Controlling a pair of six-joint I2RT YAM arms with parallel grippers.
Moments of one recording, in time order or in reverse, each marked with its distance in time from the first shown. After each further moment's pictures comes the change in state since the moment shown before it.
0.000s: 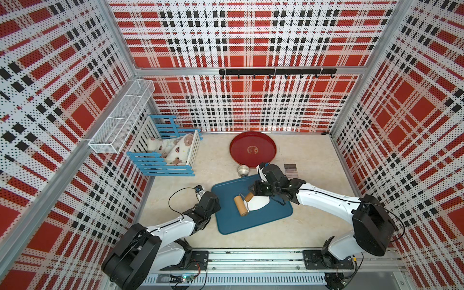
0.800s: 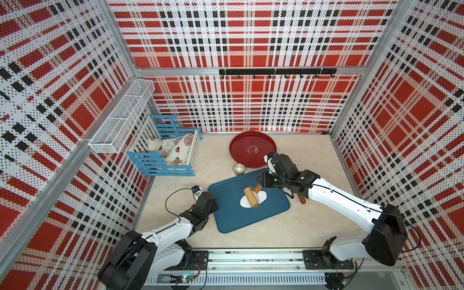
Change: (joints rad) left arm 0.035 -0.062 -0.013 -0.034 0.016 0.020; right arm -0.108 -0.140 0.114 -0.230 0.116 -0.128
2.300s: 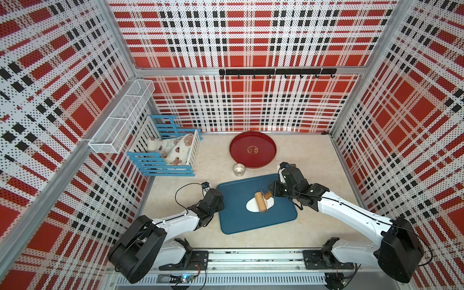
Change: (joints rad) left arm -0.076 0.151 0.093 0.014 0.024 0.077; right arm -0.016 -0.126 -0.277 0.126 0.026 0.055
